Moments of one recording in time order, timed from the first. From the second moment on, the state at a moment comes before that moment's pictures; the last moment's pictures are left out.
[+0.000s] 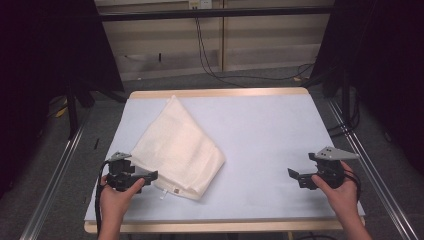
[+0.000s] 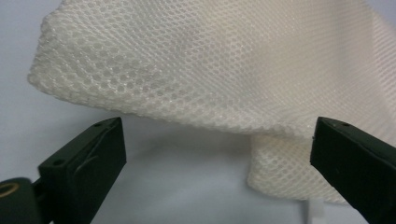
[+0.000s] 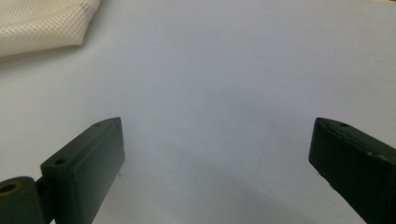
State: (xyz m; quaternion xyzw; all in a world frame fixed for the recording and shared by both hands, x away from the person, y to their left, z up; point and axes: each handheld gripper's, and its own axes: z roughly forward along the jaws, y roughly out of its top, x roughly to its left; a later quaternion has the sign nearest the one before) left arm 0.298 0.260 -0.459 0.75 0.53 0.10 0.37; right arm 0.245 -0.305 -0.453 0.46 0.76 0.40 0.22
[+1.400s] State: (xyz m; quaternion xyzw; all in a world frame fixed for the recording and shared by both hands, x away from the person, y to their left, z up) left arm 0.297 0.219 -0.467 0.77 0.53 0.07 0.36; right arm 0.243 -0.299 -0.459 0.44 0.78 0.38 0.21
